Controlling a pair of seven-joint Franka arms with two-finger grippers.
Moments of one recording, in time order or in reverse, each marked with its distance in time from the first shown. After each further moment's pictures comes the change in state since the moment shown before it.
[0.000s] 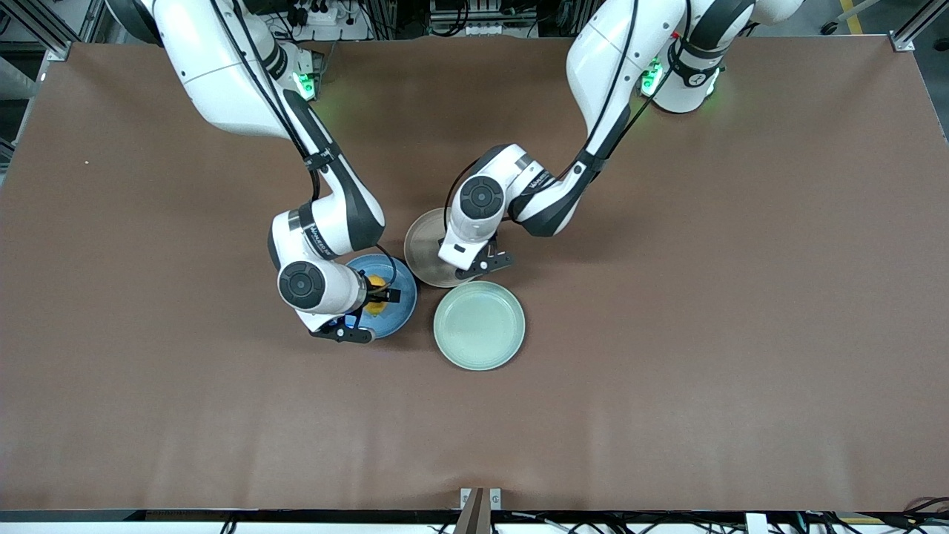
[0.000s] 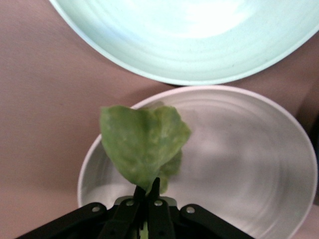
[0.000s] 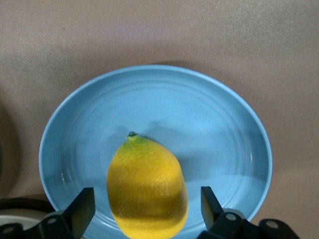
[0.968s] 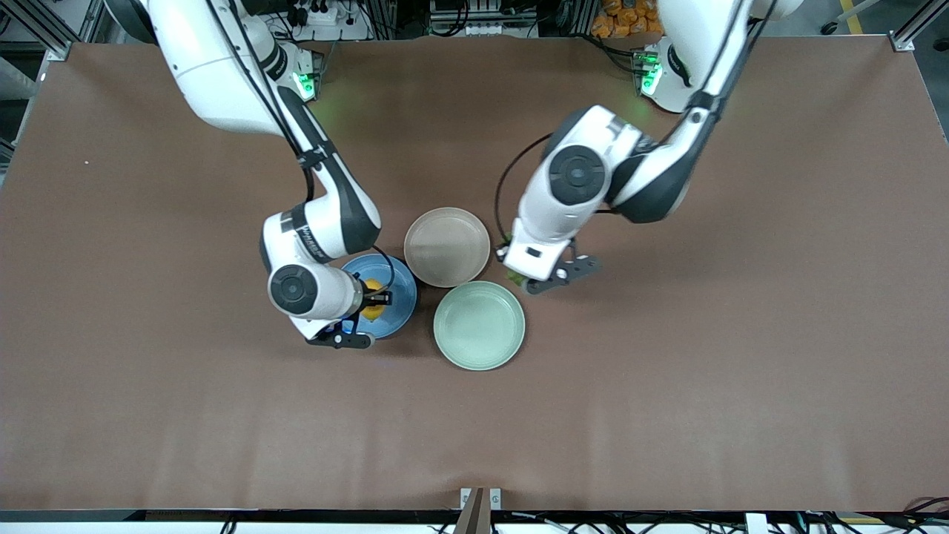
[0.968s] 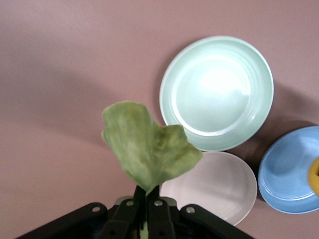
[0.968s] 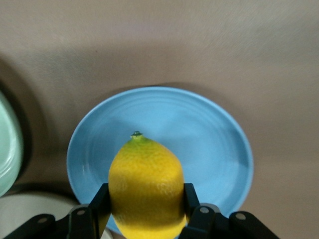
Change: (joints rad) left arm 0.213 -0.310 0.019 0.011 0.048 -0.302 0.114; right arm -0.018 -0.006 -0.021 0.127 -0.001 -0.136 -0.101
